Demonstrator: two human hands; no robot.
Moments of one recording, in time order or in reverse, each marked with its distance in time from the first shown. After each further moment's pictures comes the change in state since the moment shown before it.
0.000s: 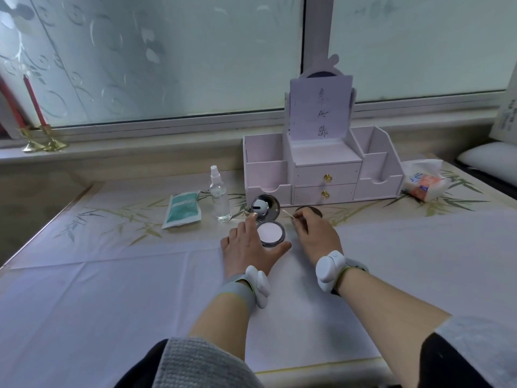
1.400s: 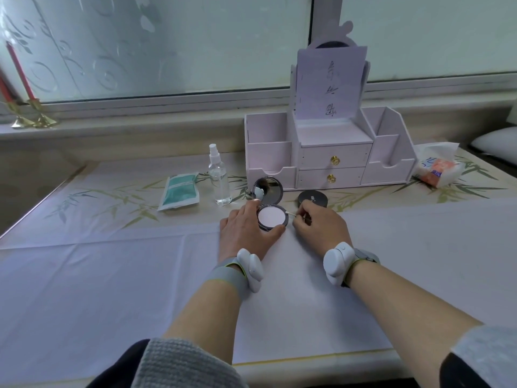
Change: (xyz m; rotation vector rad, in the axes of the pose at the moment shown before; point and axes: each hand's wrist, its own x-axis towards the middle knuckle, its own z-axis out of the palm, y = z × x) left_hand 0.008 -0.013 0.003 -0.011 0.006 0.073; right_hand -0.006 0.007 0.006 -0.192 -0.054 -0.026
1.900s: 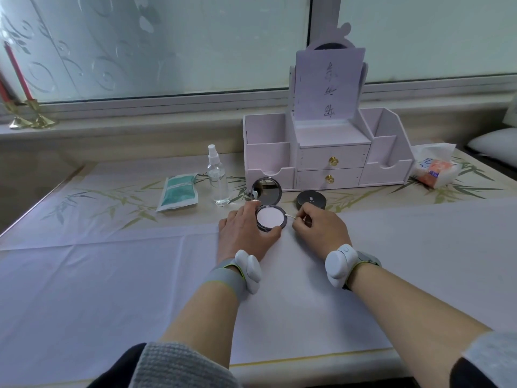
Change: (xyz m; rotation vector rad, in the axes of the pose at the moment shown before) left_hand -0.002 0.001 -0.002 -0.024 0.001 -0.005; right_hand -0.004 0.003 0.000 0.069 -0.018 0.043
